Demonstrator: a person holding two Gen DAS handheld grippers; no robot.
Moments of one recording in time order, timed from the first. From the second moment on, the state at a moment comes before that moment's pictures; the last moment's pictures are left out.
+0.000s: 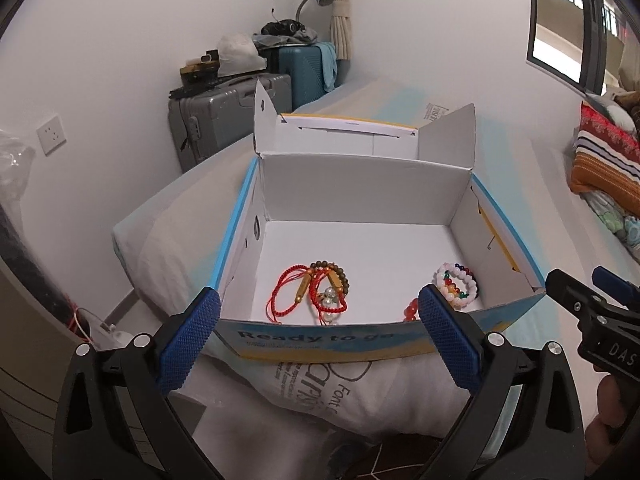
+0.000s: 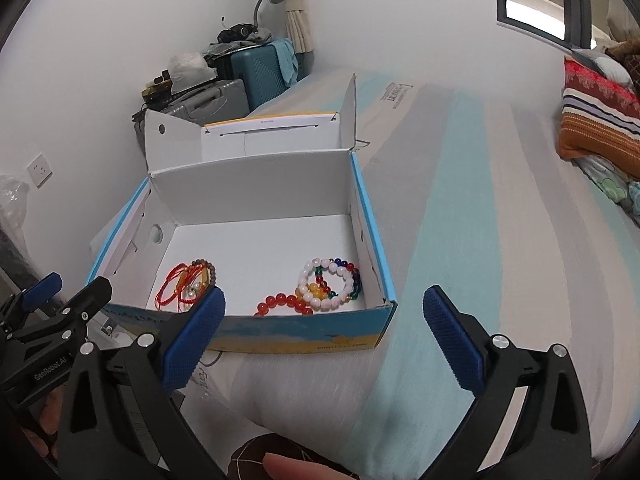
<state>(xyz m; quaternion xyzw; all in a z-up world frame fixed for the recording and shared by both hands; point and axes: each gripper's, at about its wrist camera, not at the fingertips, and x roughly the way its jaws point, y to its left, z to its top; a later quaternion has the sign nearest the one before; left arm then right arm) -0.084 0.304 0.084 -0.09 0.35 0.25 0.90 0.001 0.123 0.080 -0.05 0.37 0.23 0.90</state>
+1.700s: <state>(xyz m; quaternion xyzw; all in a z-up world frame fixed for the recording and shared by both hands) -0.074 0.297 0.070 -0.07 0.37 0.24 0.89 0.002 0.127 0.069 -0.06 0.38 0.22 0.89</state>
